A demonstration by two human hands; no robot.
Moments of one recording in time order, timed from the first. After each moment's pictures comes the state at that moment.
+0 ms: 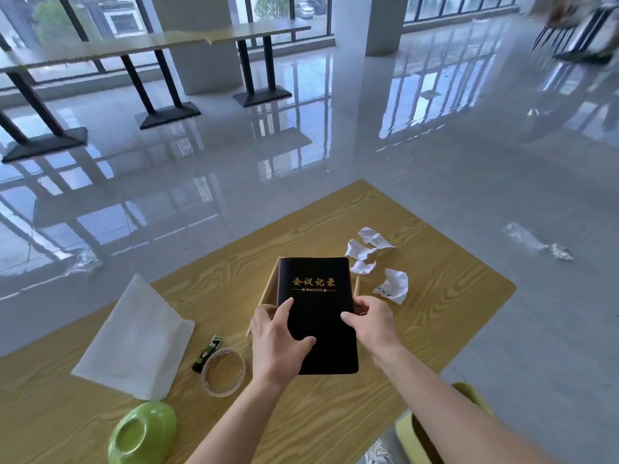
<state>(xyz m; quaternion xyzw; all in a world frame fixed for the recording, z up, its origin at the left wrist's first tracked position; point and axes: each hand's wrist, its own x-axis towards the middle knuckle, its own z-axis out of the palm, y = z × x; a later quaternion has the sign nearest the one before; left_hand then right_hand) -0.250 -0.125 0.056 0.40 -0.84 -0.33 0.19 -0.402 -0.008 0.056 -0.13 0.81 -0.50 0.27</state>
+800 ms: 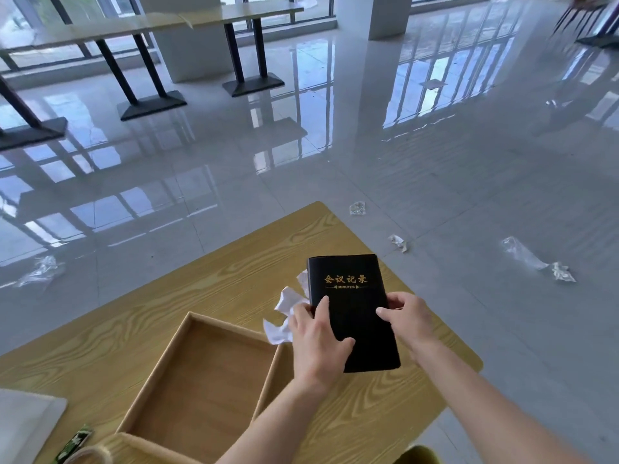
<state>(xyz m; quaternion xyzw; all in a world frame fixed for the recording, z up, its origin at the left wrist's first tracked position) -0.559 -0.047 0.049 0.40 -0.84 -0.34 0.12 -0.710 0.054 0.045 -0.10 0.83 -0.47 0.27</state>
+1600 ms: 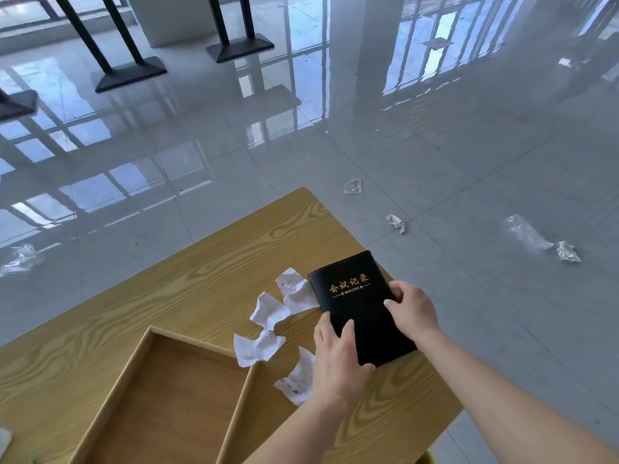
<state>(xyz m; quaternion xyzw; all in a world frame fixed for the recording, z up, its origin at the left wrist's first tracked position) -0.627 -0.018 -0.014 0.35 -0.86 -0.36 -0.02 -0.801 0.045 -0.026 -0.19 0.91 -0.28 0.23</state>
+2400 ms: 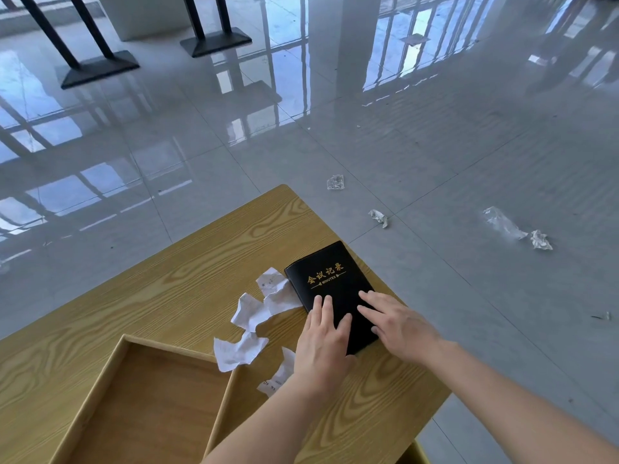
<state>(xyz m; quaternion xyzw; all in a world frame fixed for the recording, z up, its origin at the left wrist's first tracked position) -0.643 -0.037 -0.029 0.18 -0.96 -0.19 -0.04 -0.798 0.091 -0.041 -0.55 0.82 -0.08 0.16</state>
